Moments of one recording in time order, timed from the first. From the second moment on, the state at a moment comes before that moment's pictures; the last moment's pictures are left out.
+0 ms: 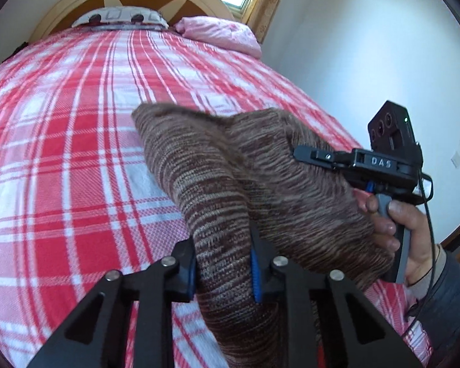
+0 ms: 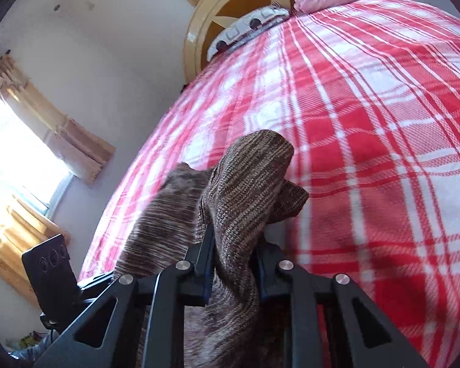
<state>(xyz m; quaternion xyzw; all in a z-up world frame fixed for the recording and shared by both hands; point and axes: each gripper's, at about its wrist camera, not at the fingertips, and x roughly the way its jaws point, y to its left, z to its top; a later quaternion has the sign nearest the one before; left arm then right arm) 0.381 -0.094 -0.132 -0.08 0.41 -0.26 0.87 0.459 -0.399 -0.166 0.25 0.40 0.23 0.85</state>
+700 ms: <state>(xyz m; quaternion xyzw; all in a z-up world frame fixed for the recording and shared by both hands) 0.272 0.024 -0.065 -0.08 0.33 -0.16 0.93 0.422 -0.229 -0.118 0.25 0.37 0.36 0.82</state>
